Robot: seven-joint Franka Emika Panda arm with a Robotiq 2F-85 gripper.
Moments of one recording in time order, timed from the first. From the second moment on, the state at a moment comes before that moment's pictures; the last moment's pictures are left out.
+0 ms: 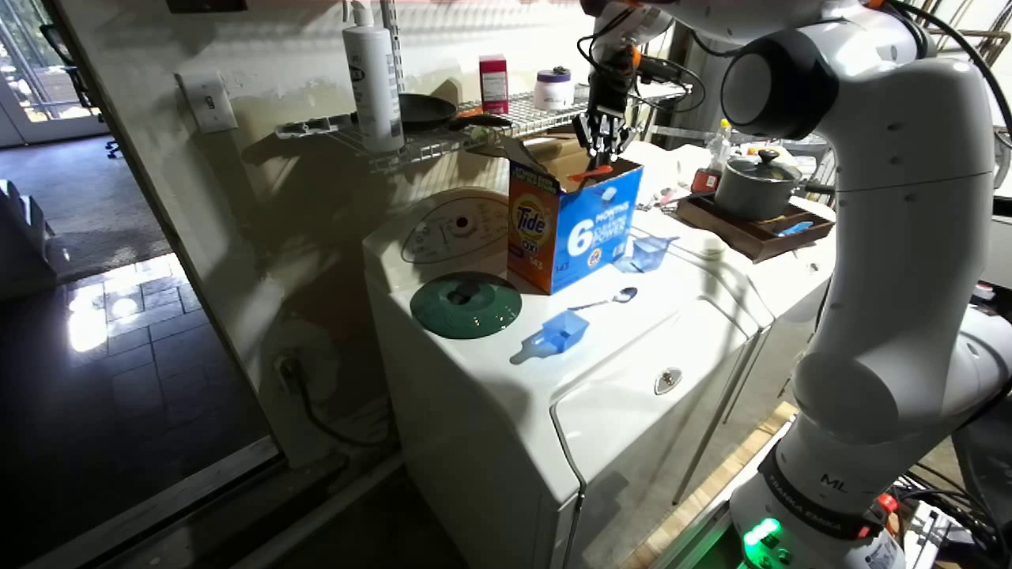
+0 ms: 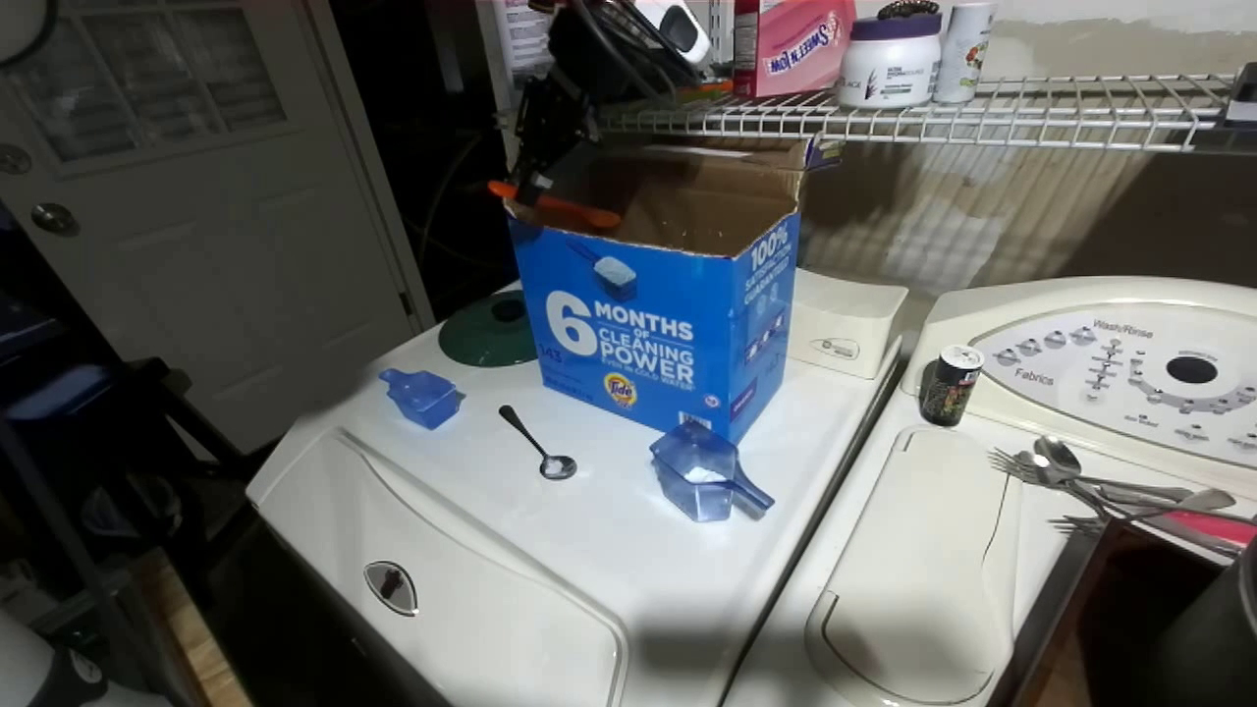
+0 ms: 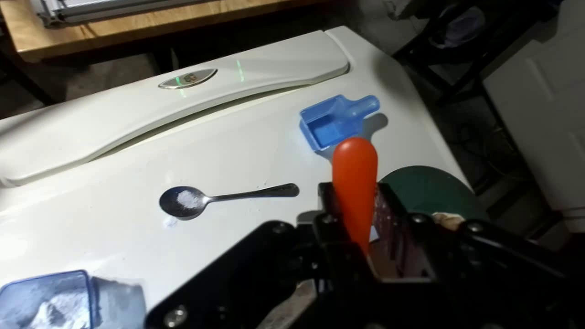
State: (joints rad) arm -0.24 0.46 -0.16 -1.14 0.35 1.03 0.07
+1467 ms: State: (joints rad) arm -0.32 0.53 -0.17 -1.13 0.61 1.10 0.34
